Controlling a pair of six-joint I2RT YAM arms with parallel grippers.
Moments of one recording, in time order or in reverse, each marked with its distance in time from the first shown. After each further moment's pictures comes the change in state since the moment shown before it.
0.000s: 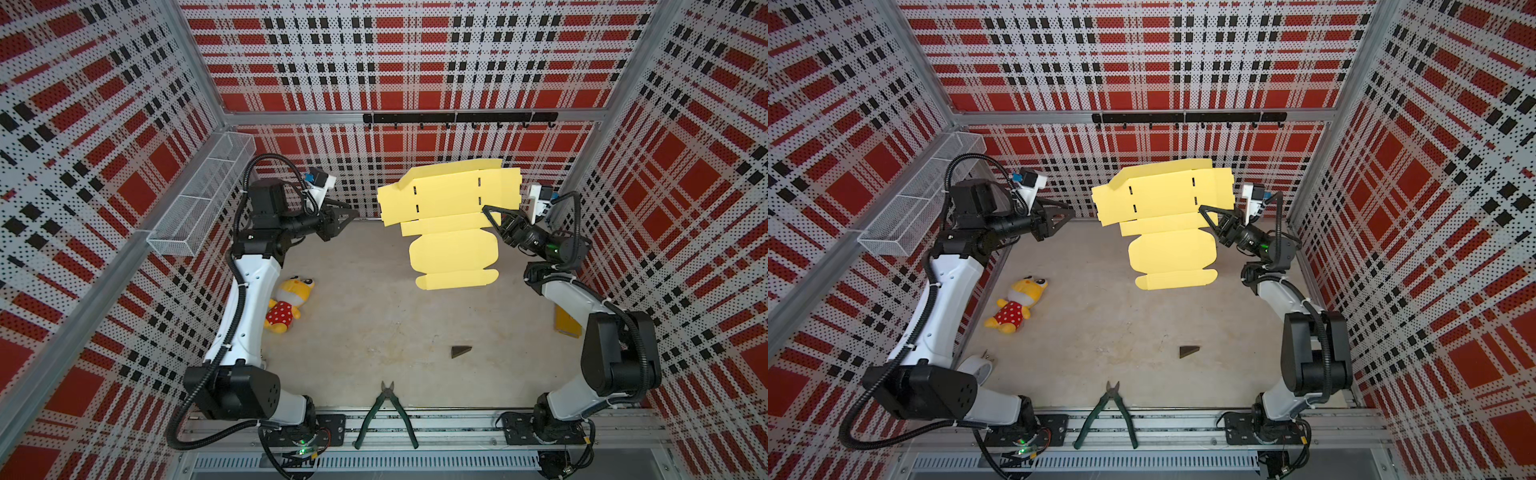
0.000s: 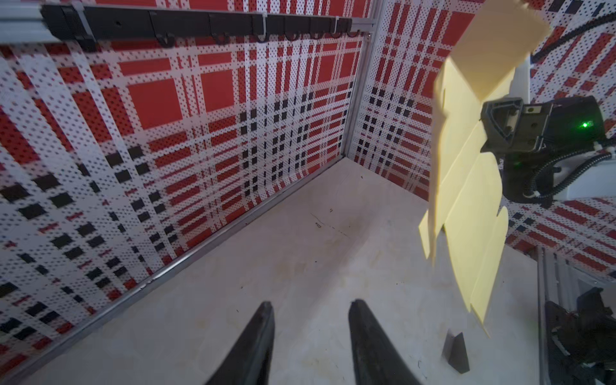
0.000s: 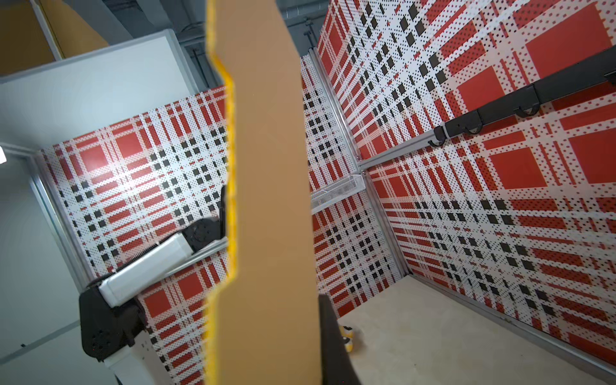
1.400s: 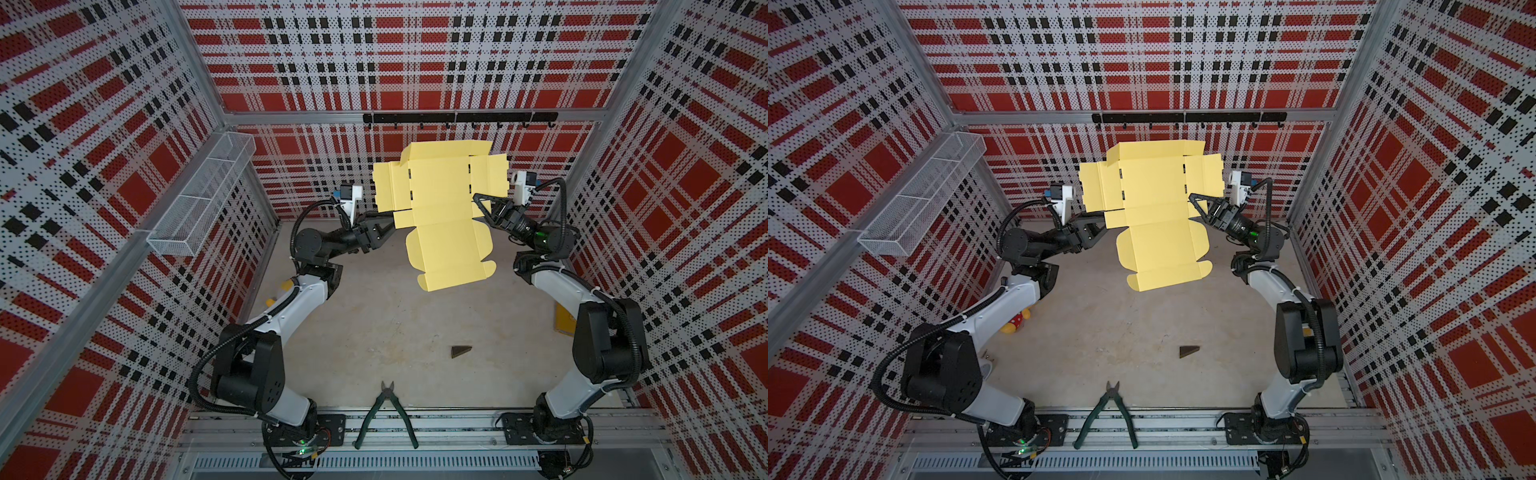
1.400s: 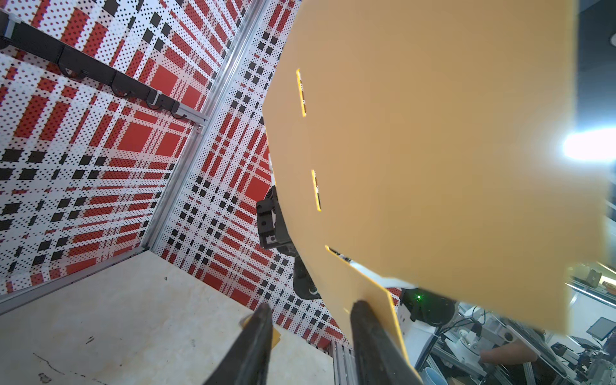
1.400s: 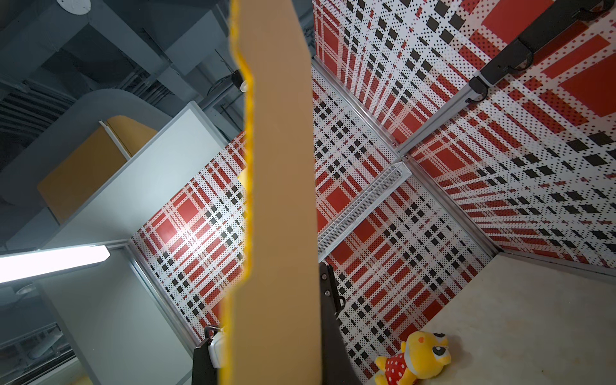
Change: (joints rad) left arm -0.284 0.082 -0.410 1.516 0.061 -1.206; right arm 0.076 0.079 0.100 -0.001 0.059 0.328
